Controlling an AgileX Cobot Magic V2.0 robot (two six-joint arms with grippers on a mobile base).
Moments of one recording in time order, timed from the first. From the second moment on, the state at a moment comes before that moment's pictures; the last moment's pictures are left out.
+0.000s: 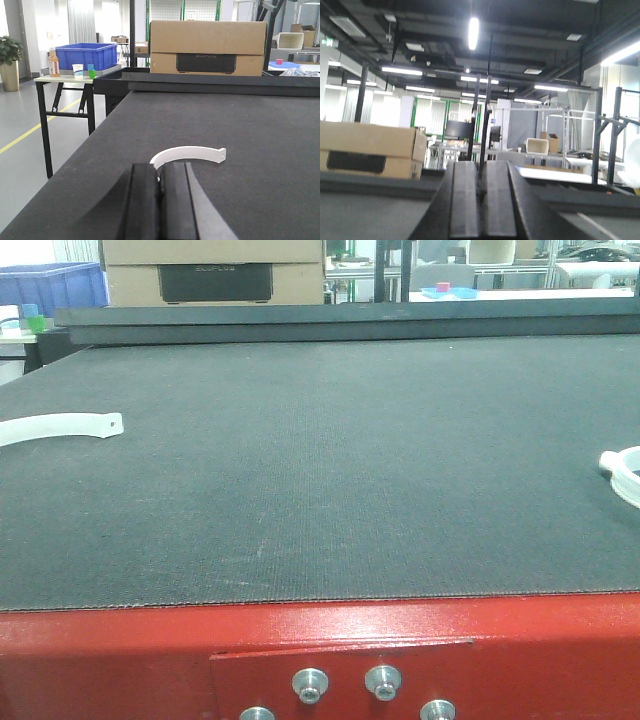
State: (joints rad) left arm 0.12 0.01 0.00 -0.03 0.00 0.05; right arm -0.24 0.00 -0.10 0.03 -0.29 -0.08
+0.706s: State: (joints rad) left arm 0.12 0.01 0.00 0.00 -0.12 0.05; right arm -0.24 0.11 -0.41 0.06 0.25 -0.08
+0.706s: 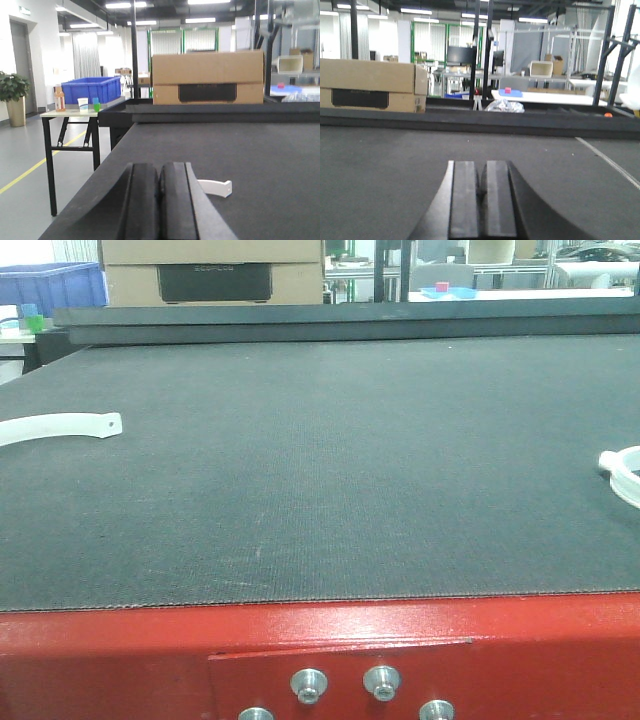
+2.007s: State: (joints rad) left arm 0.12 0.89 -0.60 -0.07 -0.01 0.05; right arm -0.24 0.83 -0.79 0.14 0.39 -0.08
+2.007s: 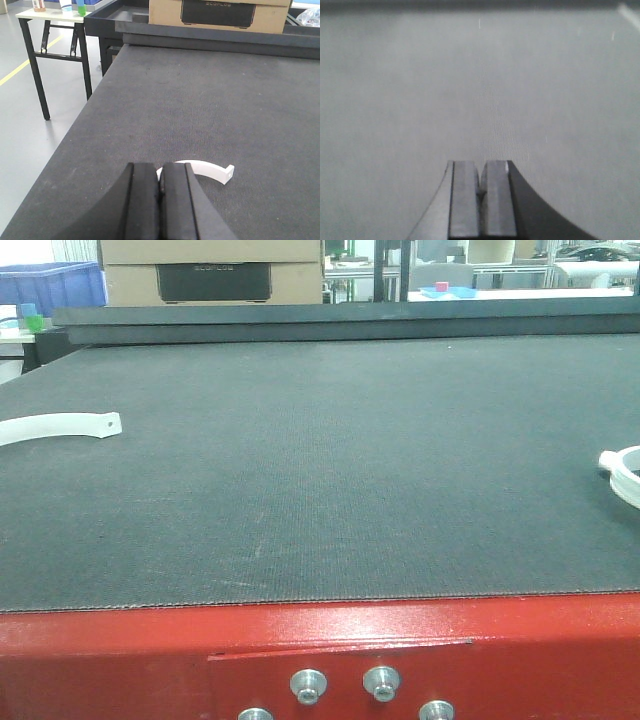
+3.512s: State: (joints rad) left arm 0.12 0.98 -0.61 0.00 -0.18 0.05; right arm -0.24 0.98 -0.79 0.19 0.40 -0.09
